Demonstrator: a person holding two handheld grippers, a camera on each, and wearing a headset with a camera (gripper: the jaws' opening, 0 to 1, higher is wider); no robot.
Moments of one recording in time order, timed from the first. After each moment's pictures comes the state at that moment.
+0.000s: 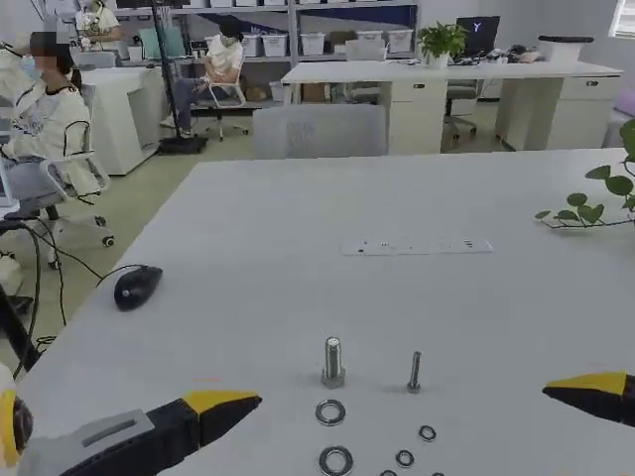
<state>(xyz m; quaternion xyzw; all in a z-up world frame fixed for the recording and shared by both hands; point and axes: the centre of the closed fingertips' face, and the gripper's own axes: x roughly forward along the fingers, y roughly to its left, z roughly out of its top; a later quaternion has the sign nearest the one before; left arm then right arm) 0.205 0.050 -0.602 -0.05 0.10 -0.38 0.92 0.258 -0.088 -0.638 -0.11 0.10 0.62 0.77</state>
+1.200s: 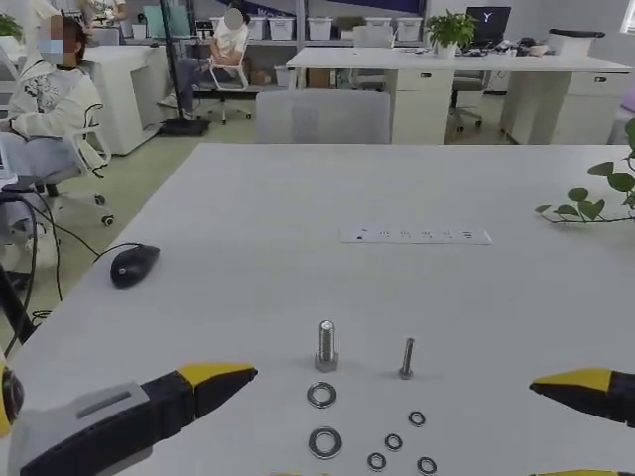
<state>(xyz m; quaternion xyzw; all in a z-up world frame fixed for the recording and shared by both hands) 0.208 0.047 -0.605 -0.06 0.10 -0.37 0.92 0.259 -0.091 -0.646 -0.13 0.11 0.63 0.76</state>
